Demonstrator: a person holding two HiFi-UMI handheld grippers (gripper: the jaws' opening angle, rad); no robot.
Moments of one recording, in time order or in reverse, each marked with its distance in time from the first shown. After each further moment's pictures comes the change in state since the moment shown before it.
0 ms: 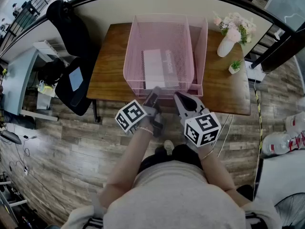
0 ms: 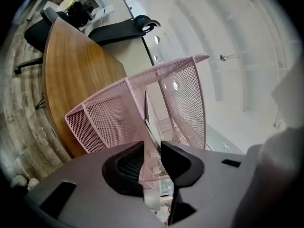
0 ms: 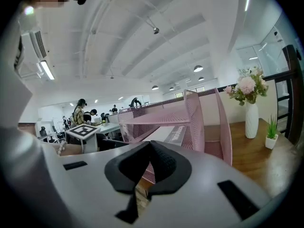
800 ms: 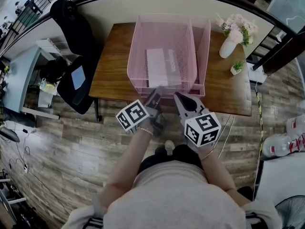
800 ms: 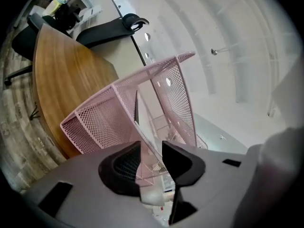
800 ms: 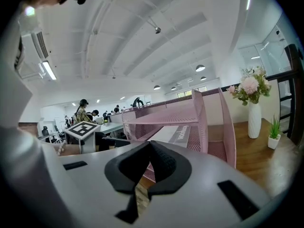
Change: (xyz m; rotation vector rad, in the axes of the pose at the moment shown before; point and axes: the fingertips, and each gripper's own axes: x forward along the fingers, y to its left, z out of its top) left arm -0.006 -0.013 -0.001 0.095 0.036 -0.047; right arm 0.002 0.012 0.000 -0.005 0.003 0.022
